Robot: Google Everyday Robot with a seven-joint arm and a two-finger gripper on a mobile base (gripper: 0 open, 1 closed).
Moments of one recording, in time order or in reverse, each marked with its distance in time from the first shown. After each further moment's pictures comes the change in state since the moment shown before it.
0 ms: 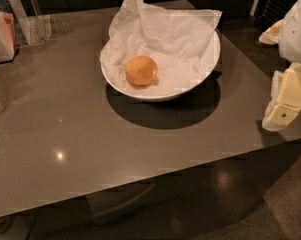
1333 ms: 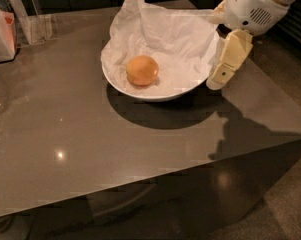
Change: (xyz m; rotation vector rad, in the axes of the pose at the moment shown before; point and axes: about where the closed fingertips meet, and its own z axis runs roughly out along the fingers) arm -0.093 -0.063 0.031 -0.073 -0.247 -0.055
